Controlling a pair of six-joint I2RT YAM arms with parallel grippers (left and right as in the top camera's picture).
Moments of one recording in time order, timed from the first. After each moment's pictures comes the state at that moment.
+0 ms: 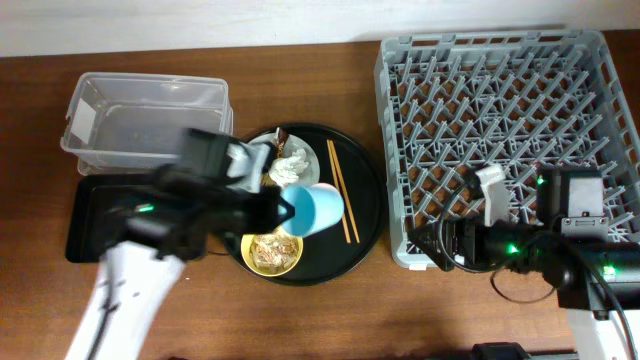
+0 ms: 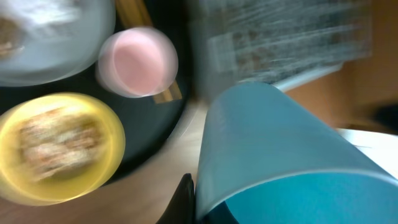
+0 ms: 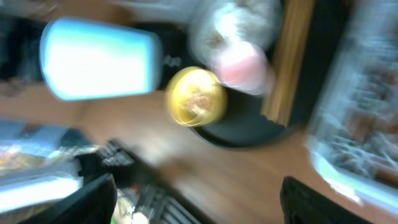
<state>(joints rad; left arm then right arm) -0.29 1.26 1.29 -1.07 0.62 -0.31 -0.03 0.97 1.15 -1.20 -0.87 -0.03</state>
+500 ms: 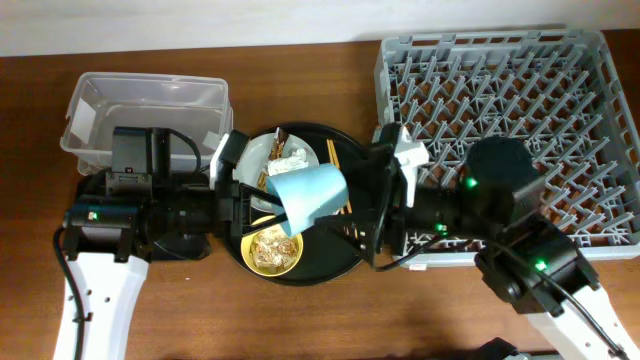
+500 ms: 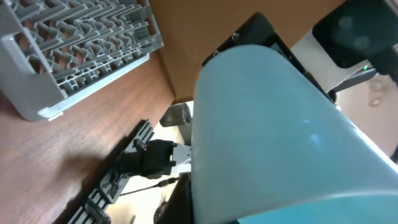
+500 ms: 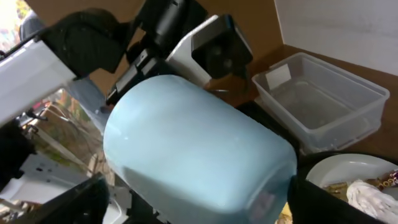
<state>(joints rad) -0.11 1.24 1.30 -1.09 1.36 -0.23 0.49 1.06 1.15 -0.36 -0.84 0.24</state>
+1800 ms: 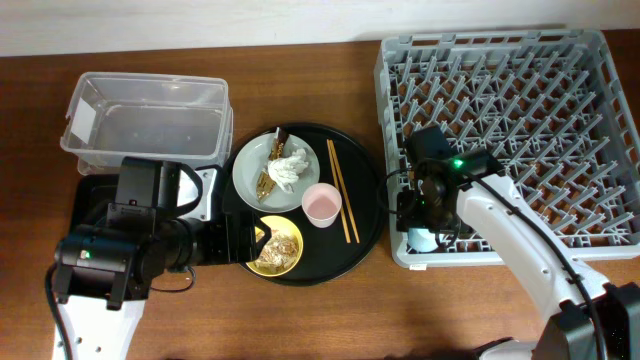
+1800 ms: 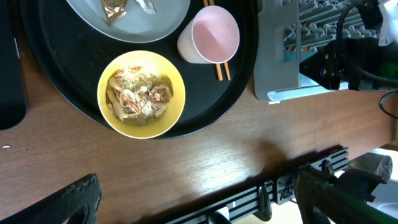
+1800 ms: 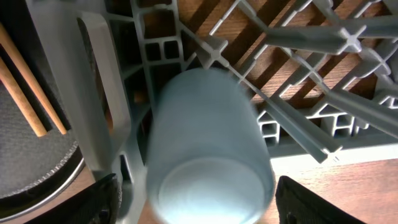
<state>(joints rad) -0.18 1.12 1.31 -1.33 0.40 -0.24 0.31 1.54 1.16 -1.13 0.06 0.43</state>
